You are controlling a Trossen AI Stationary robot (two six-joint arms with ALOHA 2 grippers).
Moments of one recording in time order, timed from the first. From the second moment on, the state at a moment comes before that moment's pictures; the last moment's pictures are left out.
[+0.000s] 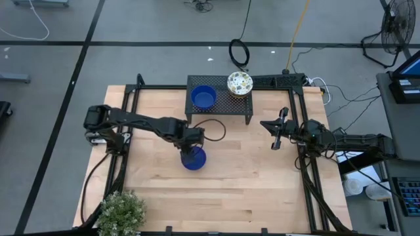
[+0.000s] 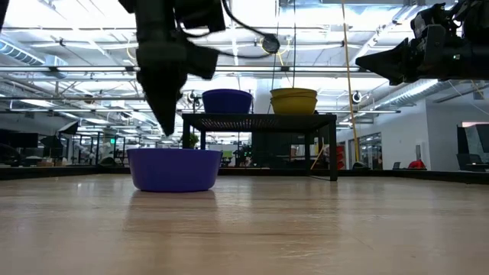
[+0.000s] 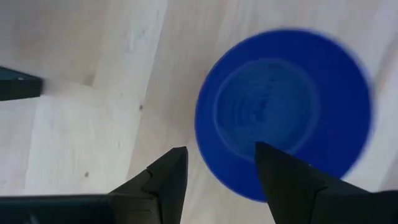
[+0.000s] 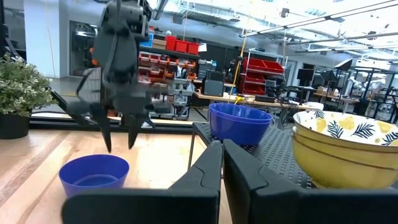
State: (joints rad) left arm -0.02 1.70 1.24 -0.91 -0.03 -0.30; right arm -0.18 0.38 0.02 0.52 0.08 -0.14
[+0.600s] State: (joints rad) left arm -0.02 1.87 1.24 -0.86 -0.02 -0.33; right arm -0.18 0.38 0.02 0.52 0.08 -0.14
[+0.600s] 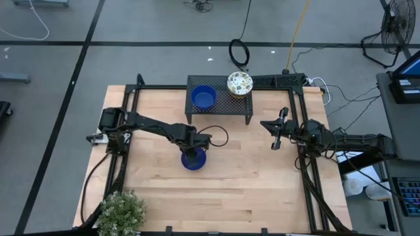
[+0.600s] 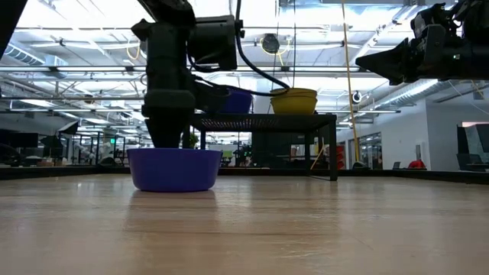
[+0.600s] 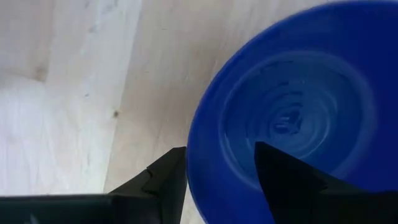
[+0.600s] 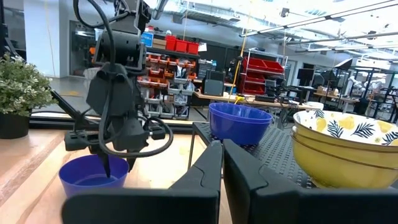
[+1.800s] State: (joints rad) left arm -0.02 1.86 1.24 -0.81 -0.05 -0.27; right arm -0.18 0.38 0.02 0.52 0.08 -0.14
